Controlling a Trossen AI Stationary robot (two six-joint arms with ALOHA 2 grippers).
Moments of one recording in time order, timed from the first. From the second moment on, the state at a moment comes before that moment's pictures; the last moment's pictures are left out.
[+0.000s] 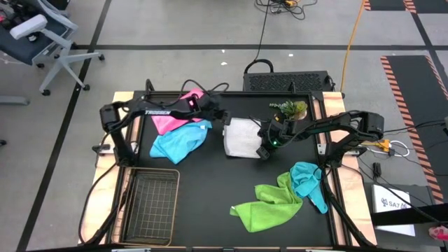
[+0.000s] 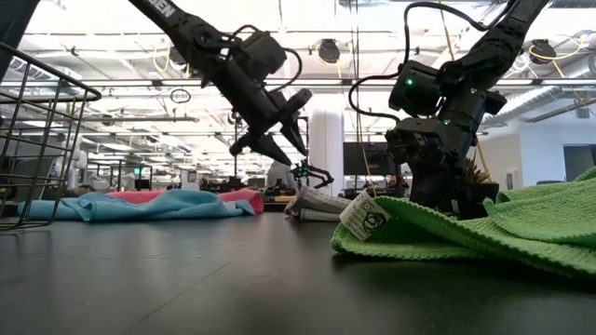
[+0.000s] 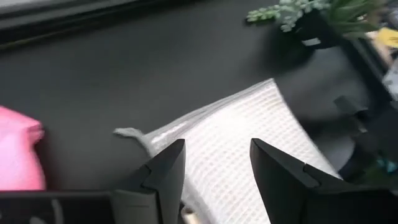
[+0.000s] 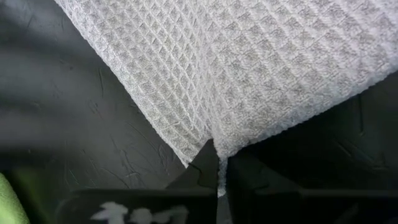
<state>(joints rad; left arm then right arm) 0.40 1.79 1.19 -0.14 -0.04 -0.64 -0.31 1.52 0.59 -0.15 -0.32 0.53</state>
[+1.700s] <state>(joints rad) -0.17 1.34 1.19 -0.25 -0.65 -0.10 -0.31 1.09 0.79 0.17 -0.48 0.65</state>
